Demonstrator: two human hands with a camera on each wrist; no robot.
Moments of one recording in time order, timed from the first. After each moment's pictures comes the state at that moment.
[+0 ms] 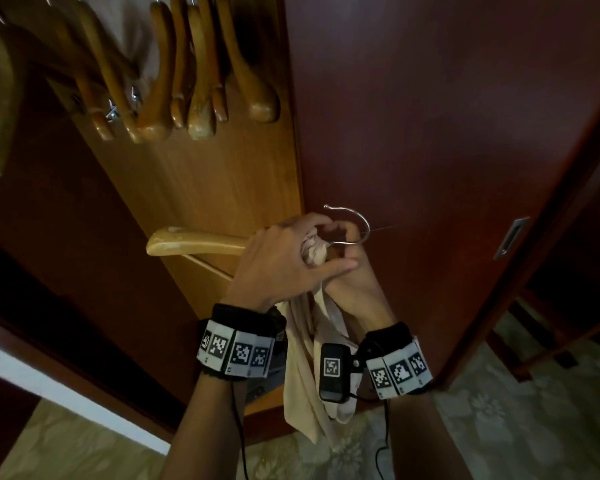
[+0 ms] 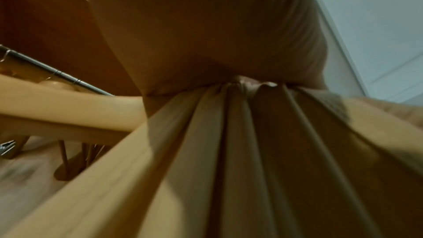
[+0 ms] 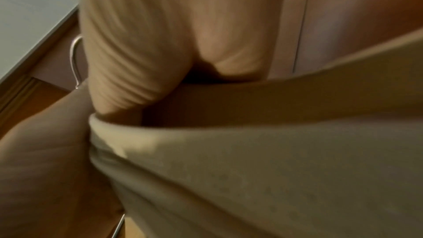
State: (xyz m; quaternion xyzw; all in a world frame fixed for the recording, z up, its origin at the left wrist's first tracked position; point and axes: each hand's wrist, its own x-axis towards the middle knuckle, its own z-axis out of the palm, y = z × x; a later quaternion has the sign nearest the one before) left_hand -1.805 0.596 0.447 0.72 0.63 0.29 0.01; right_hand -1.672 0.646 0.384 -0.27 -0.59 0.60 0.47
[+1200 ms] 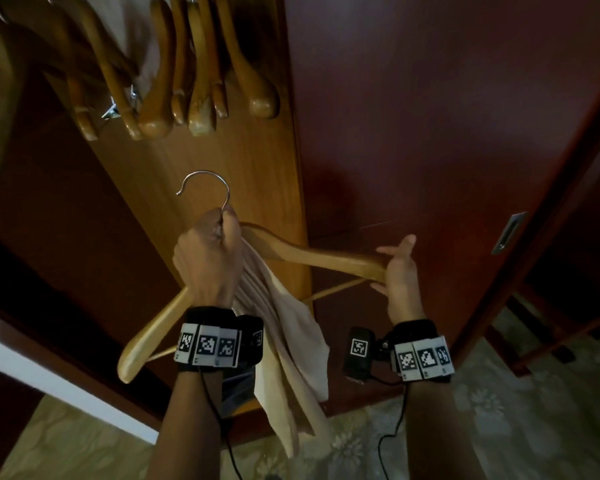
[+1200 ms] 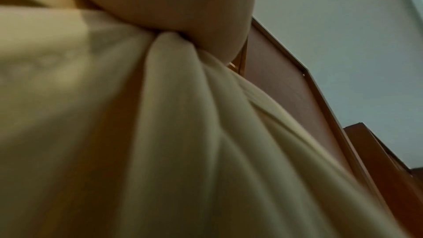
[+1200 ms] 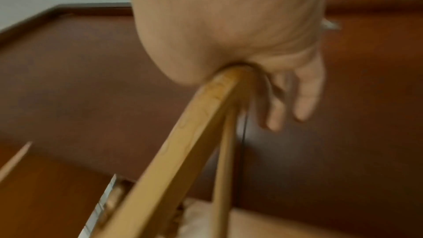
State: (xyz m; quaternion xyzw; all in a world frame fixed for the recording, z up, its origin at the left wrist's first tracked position) left_hand -1.854 0.578 0.430 0.44 0.73 0.50 -0.18; right_hand -1.625 0.680 0.351 -0.55 -0.40 0.56 0.47
